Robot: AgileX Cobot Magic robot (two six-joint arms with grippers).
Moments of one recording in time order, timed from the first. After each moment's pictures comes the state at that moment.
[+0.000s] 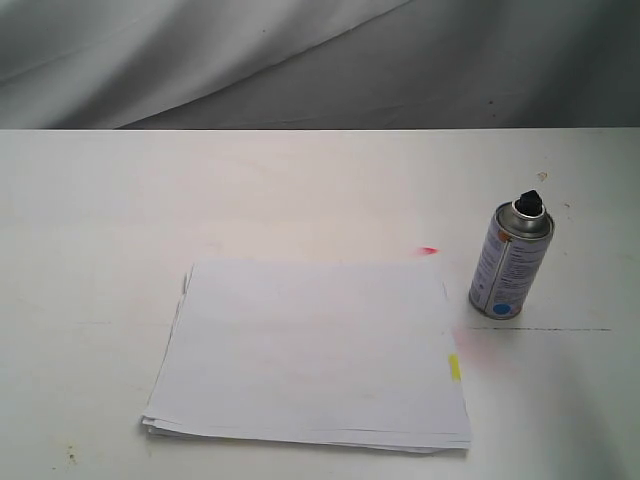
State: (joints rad) left arm 0.26 0.12 -0.10 -0.28 0.21 0.29; right arm -0.06 0.01 0.00 -0.09 0.23 0.03
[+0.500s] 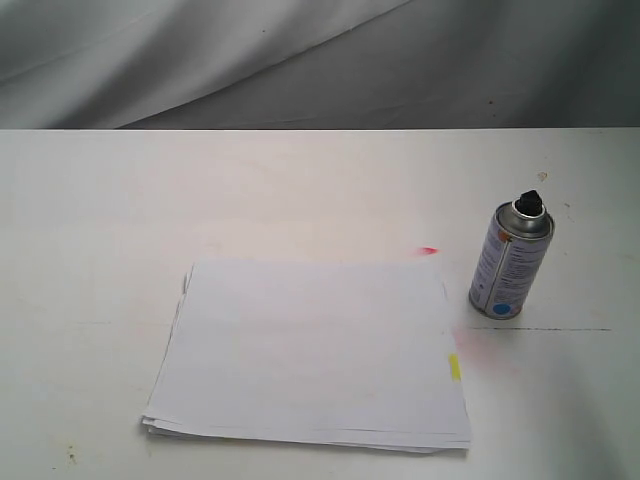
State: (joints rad) left arm 0.26 0.12 -0.01 -0.13 0.21 0.15; right arm -0.06 0.01 0.00 -0.09 0.23 0.03
